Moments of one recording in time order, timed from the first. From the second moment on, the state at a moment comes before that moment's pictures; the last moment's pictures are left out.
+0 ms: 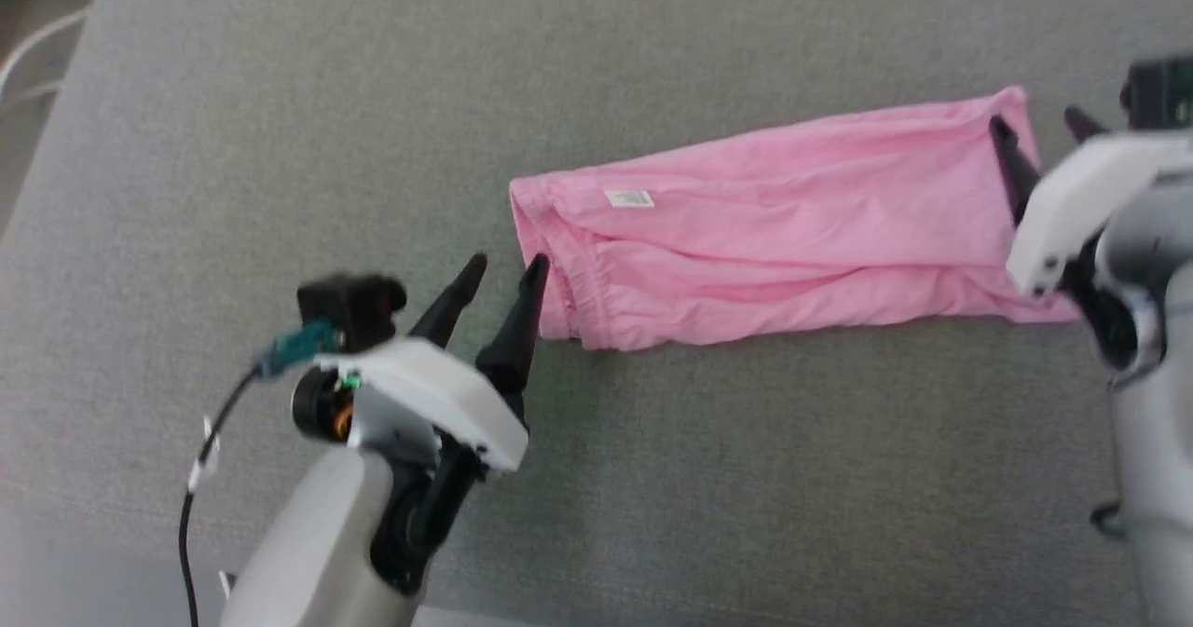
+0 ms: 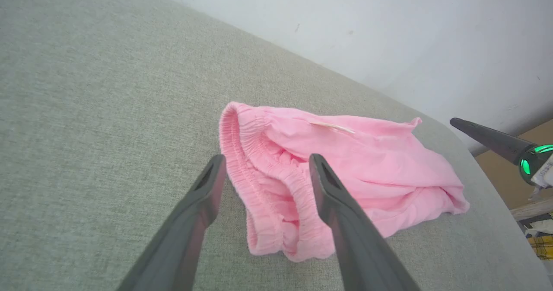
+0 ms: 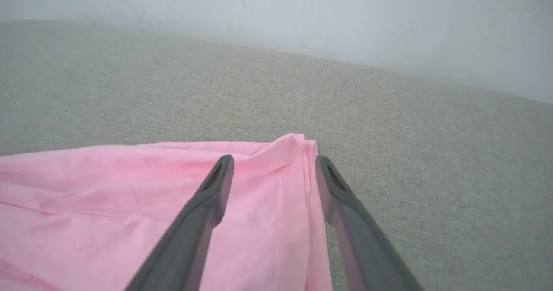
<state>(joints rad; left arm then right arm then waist) -0.36 0.21 -0.40 0.12 -0.73 0.07 0.07 -0.63 -0.21 -0.06 0.38 0.16 0.13 0.40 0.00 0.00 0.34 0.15</state>
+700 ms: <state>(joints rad) -0.29 0.13 -0.45 0.40 -0.53 0.22 -0.21 -0.13 -0.05 -0.12 0.04 0.22 0.13 -0.04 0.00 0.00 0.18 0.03</state>
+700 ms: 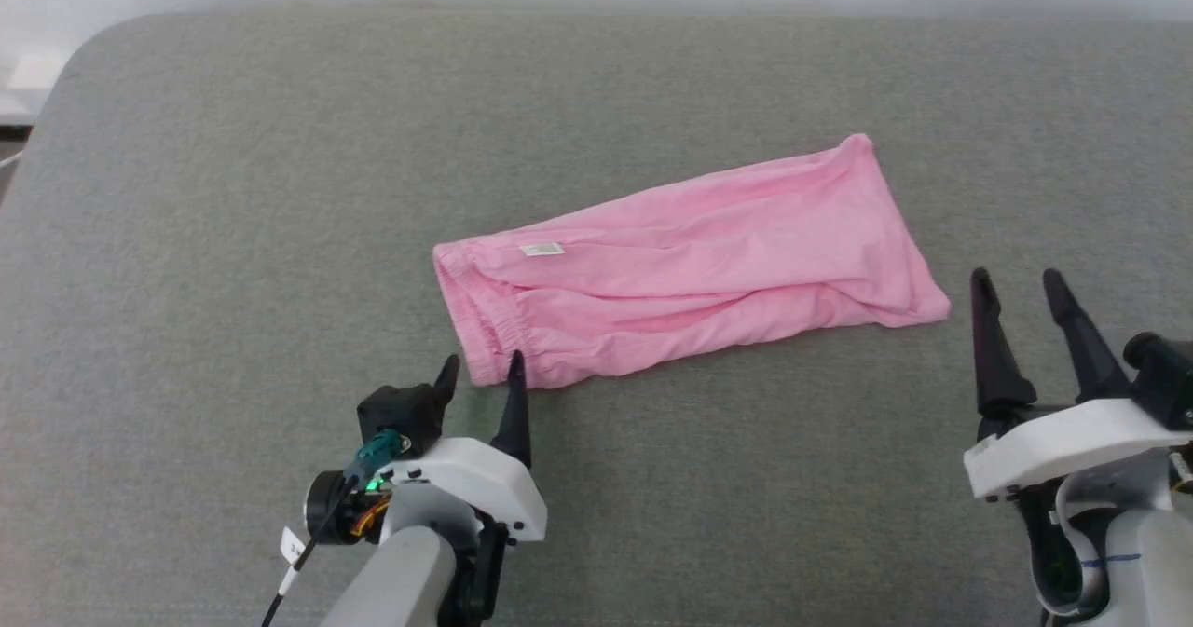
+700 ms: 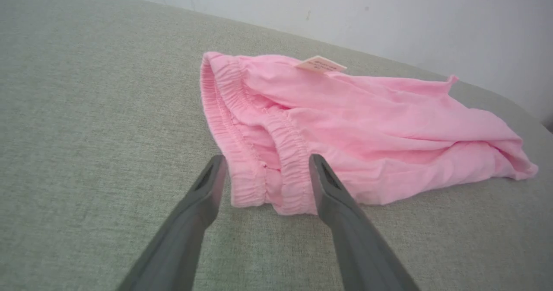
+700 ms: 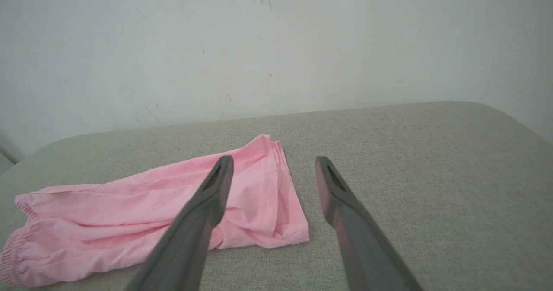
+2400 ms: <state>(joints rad) -0.45 0.07 -0.51 0.66 -0.58 0.14 -0.15 -0.59 -0.05 -0.15 0.67 0.01 0.13 0.46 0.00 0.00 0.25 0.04</state>
